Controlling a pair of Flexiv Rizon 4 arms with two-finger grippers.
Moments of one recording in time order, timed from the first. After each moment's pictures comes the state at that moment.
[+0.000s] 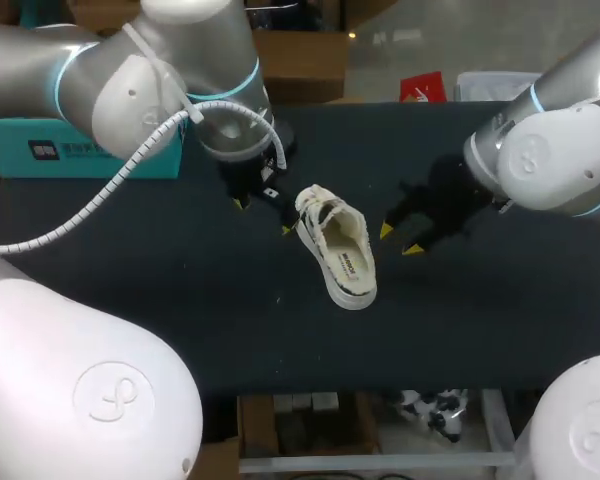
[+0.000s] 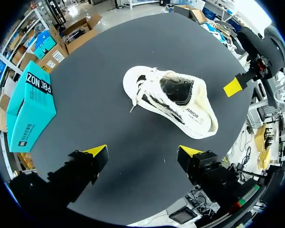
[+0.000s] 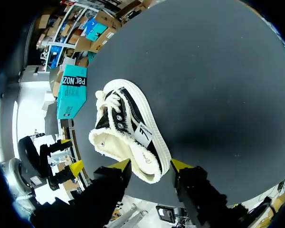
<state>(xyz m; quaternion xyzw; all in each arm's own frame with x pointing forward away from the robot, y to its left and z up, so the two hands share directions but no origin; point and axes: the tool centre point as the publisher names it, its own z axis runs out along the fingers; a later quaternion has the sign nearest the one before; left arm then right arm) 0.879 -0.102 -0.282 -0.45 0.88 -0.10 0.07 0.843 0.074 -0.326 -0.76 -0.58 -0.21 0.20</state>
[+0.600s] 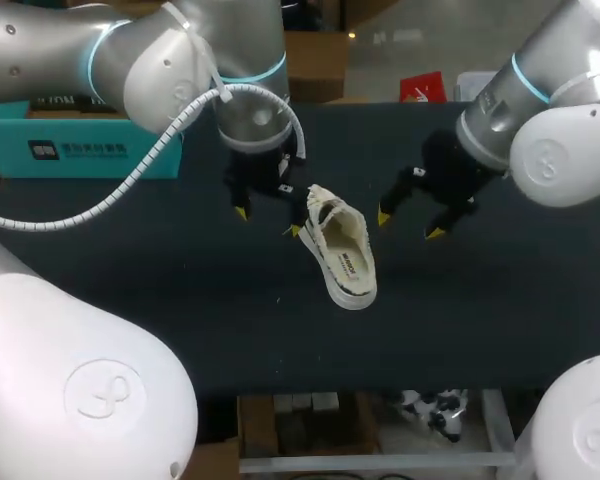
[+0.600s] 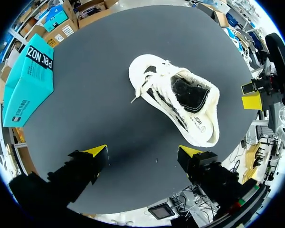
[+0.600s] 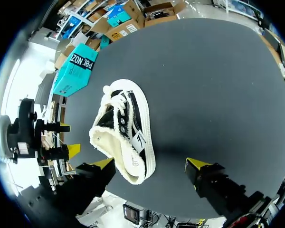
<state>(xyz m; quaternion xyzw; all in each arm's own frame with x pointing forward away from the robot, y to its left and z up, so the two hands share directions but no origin) 0.879 -0.108 -0.296 -0.54 0.84 -0.05 0.02 0.861 0.053 -0.311 -0.68 -0.70 -0.19 0.12</state>
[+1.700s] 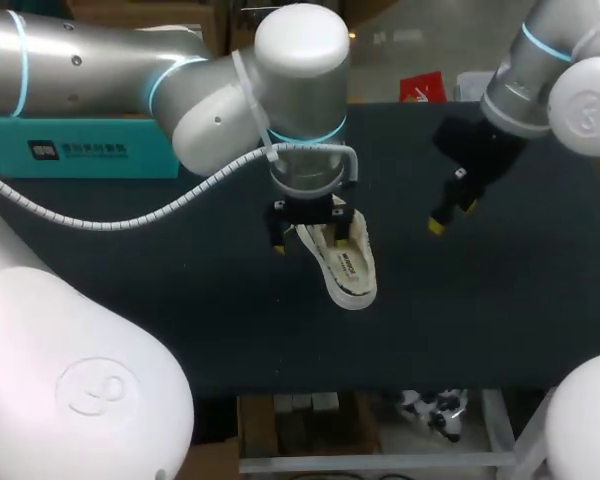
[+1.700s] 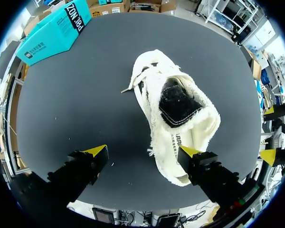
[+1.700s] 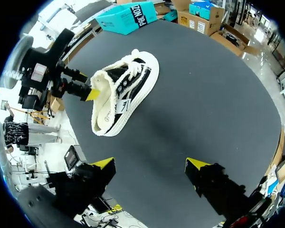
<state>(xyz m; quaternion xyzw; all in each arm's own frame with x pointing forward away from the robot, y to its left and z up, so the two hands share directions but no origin) 0.859 -0.174 -0.334 -0.74 0.67 -0.08 0.06 0.876 -0.026 -0.302 -0.36 -0.92 -0.12 0.05</state>
